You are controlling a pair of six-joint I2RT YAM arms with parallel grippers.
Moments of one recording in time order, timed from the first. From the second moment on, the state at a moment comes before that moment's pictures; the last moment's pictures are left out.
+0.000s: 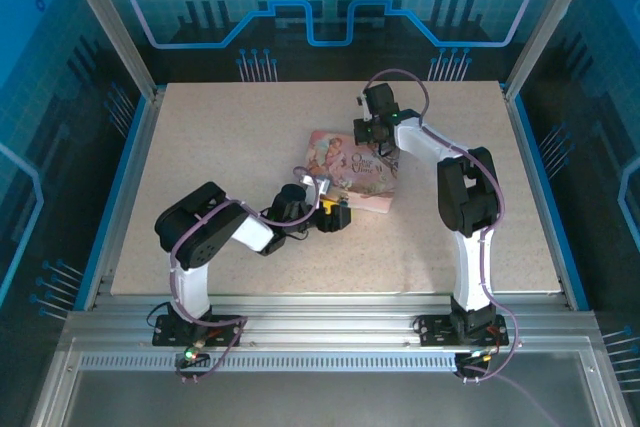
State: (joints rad) left arm -0.65 1.91 0.63 0.89 0.35 -0.57; right arm 0.37 2.12 1.67 -0.45 0.01 0.18
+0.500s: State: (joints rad) left arm -0.75 1.92 0.67 0.84 0.22 -0.60; right arm 0.37 2.11 1.66 -0.43 0.00 0.18
